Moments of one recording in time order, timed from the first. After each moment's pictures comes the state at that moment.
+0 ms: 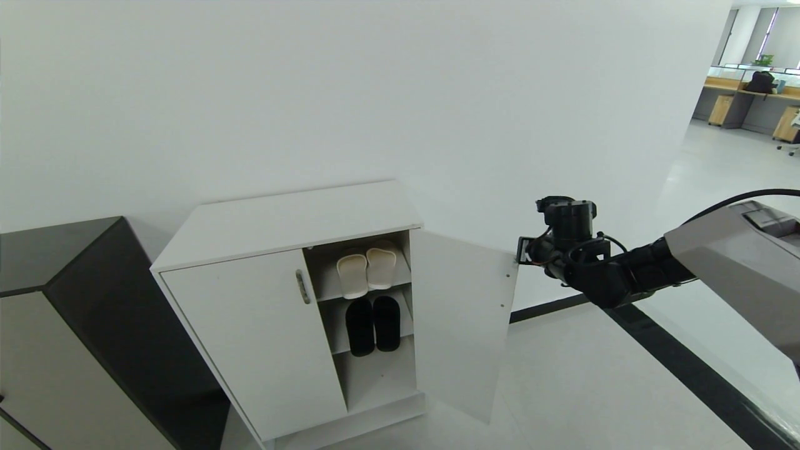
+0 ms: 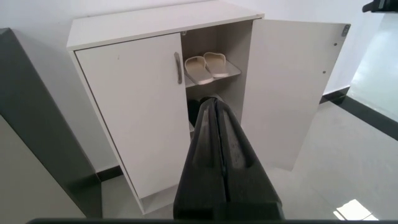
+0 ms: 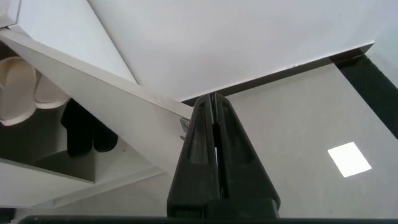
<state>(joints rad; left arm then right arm) 0.00 0.00 0.00 0.00 -0.06 0.04 0.35 2.28 -1.44 -0.55 -0.30 0.21</state>
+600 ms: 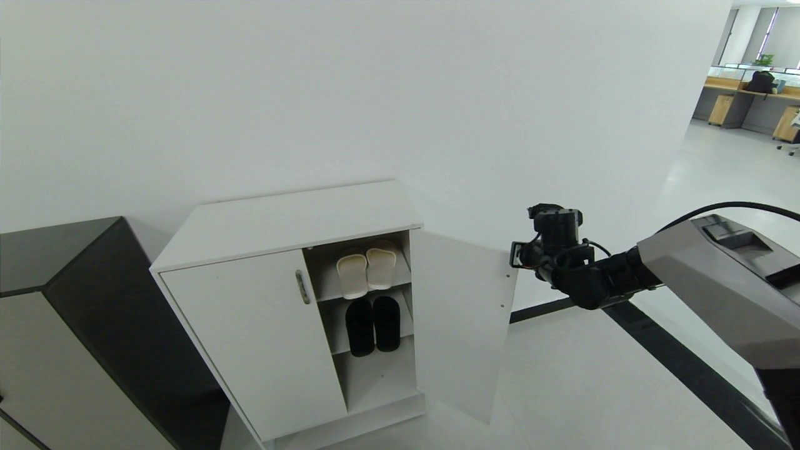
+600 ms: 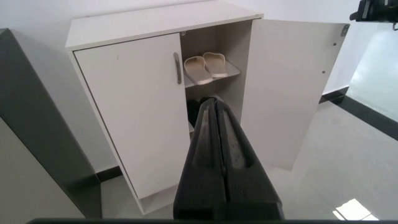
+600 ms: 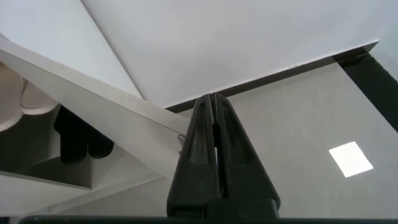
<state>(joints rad) 0.00 0.00 0.00 0.00 -0.06 0.04 0.35 2.39 -1.55 -0.55 -0.30 0.21</state>
